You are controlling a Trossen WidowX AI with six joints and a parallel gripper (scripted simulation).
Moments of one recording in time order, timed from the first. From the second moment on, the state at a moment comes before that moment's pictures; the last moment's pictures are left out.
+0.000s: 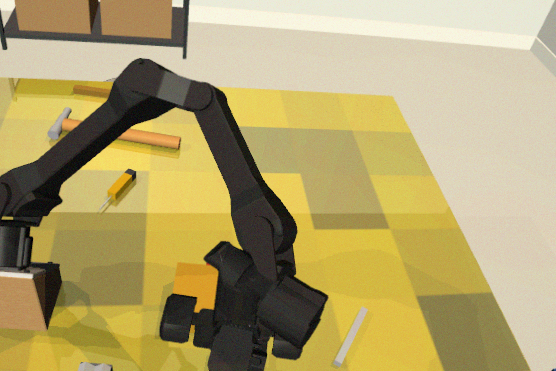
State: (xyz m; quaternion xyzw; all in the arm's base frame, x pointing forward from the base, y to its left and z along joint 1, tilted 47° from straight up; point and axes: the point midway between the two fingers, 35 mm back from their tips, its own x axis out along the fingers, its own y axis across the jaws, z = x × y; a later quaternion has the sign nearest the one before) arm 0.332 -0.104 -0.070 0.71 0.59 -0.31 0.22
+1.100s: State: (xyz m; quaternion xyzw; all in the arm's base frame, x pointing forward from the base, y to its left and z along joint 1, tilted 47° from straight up) arm 0.336 -0.066 -0.105 0.71 0.59 -0.31 0.22
